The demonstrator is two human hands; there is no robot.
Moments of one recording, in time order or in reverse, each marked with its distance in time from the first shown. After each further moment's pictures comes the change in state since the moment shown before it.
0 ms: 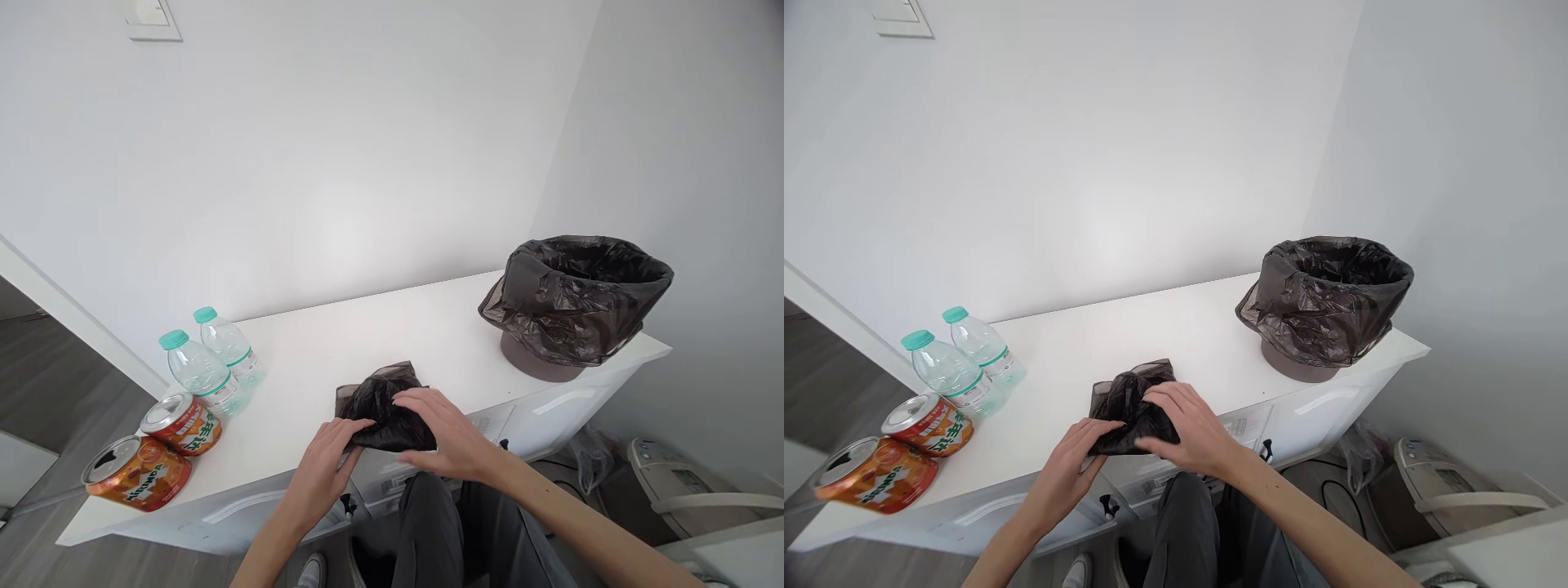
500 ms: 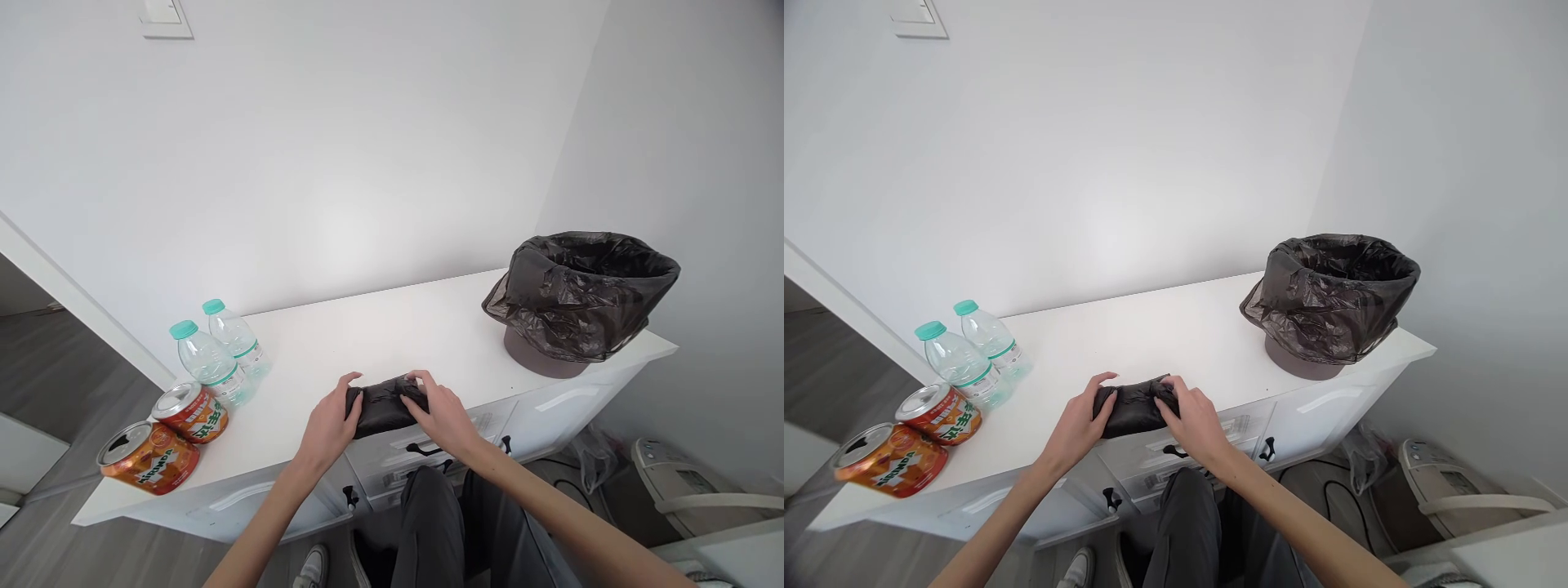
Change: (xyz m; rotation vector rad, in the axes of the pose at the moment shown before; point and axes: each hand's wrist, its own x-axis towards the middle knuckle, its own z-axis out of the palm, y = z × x) left_hand 0.045 -0.001 -0.005 0.031 0.033 -0.334; right_hand 0.003 0.012 0.035 -0.010 0.021 0.525
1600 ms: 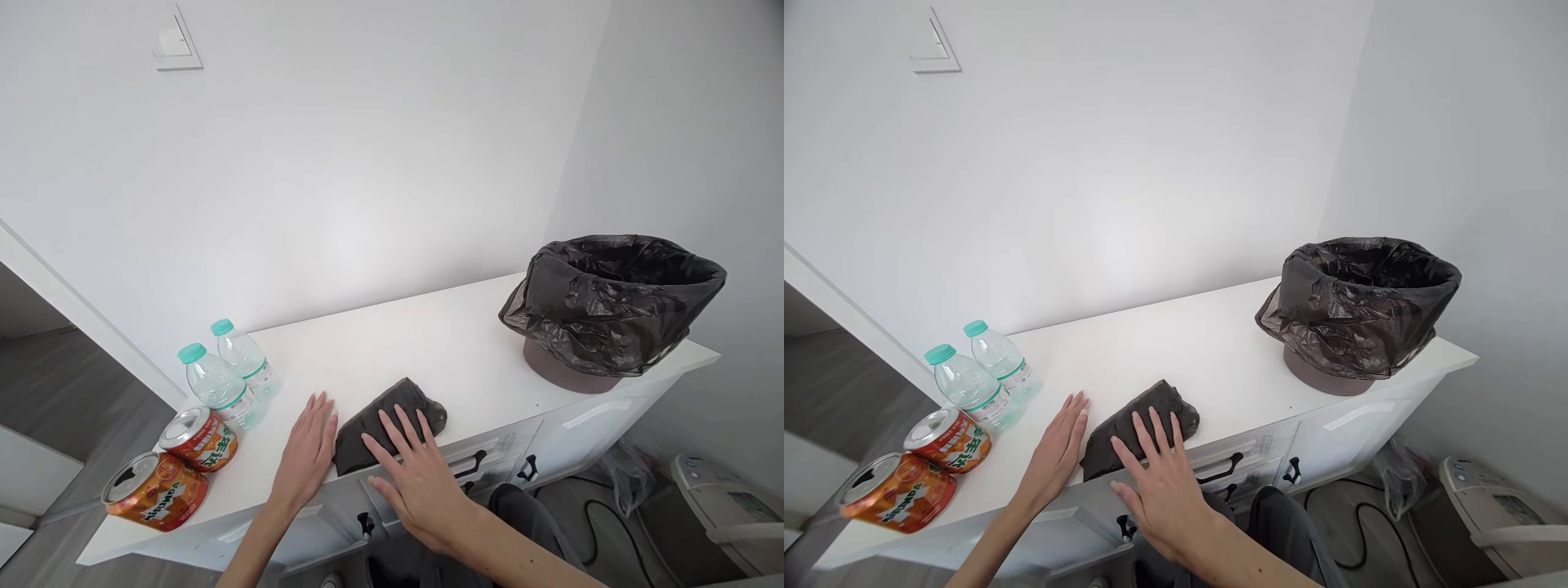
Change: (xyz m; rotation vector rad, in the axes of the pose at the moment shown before) left_hand -0.011 -0.099 -0.004 0.143 0.122 -0.012; right_hand -0.024 -0.053 0.053 -0.249 -0.009 -0.387
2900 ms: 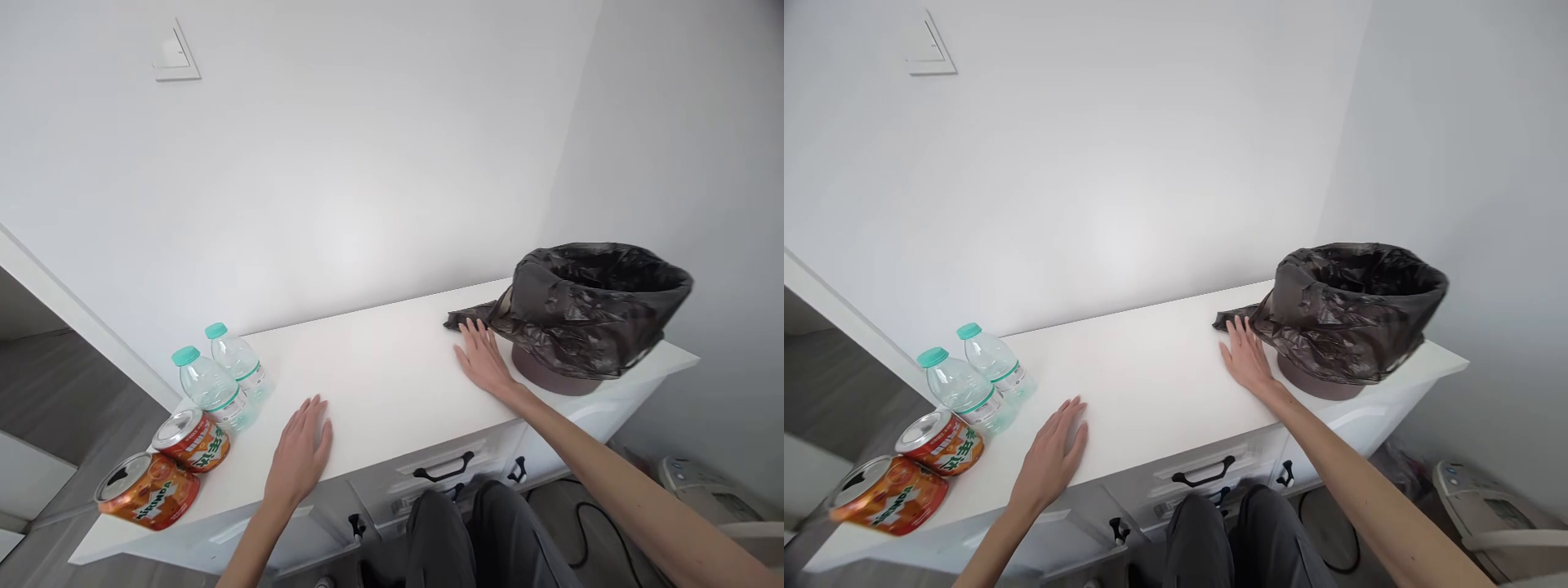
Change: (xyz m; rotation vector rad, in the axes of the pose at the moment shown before) left_hand -0.004 0.020 -0.002 0.127 0.104 0.031; right_hand 0.044 0.264 -0.039 -0.288 0.097 0.442
